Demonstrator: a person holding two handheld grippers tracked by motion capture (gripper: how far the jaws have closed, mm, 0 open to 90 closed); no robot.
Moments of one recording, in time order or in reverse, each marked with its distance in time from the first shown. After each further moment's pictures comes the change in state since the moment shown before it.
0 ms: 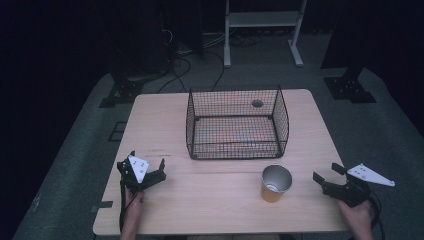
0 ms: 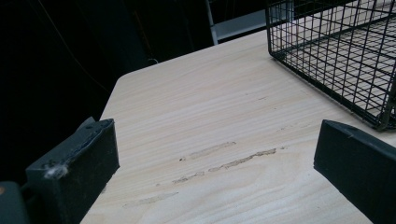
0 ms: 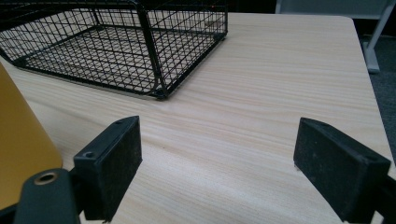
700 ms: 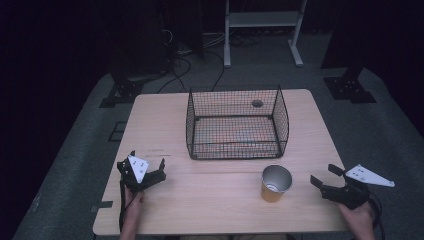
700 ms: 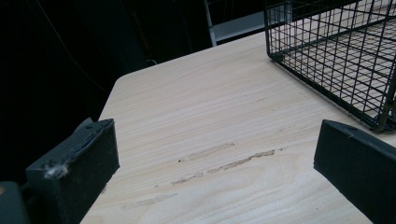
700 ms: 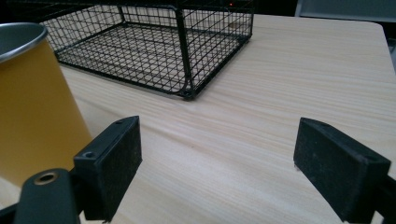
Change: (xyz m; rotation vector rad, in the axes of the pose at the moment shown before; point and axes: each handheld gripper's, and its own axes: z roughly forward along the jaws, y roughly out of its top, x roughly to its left) left arm 0.001 0.000 0.000 -0.006 -0.007 -0.004; right arm 0.013 0.007 -0.007 0.015 0.065 -0.043
